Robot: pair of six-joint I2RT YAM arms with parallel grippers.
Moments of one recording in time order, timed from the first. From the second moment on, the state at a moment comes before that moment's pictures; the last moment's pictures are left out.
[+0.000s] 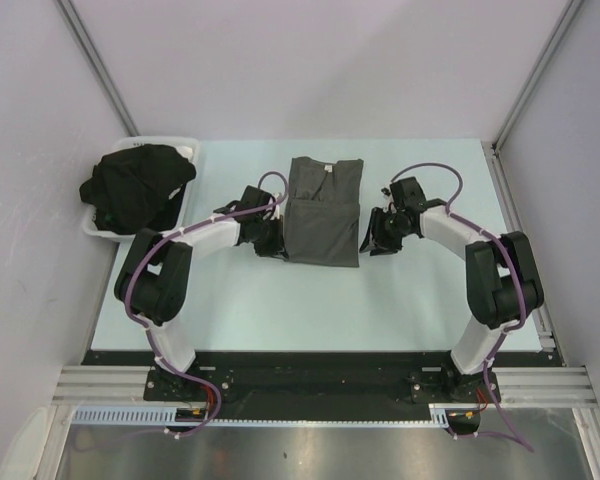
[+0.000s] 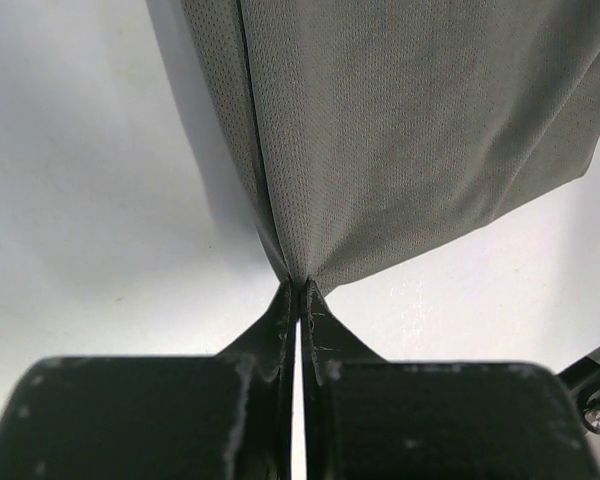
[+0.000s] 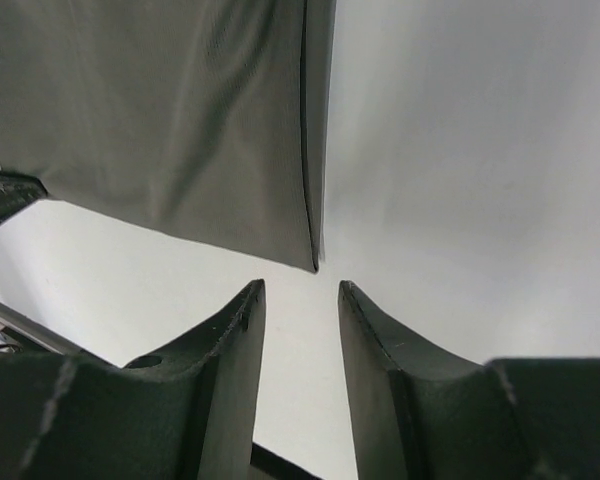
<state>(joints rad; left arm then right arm) -0.43 1.79 1.11 -0.36 0.29 -0.43 0.30 1.76 1.16 -0.48 -0.35 0.46</state>
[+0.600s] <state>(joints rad) -0.43 1.77 1.11 -0.37 0.29 -0.43 0.35 1.69 1.03 -0.41 -0.33 0.52</state>
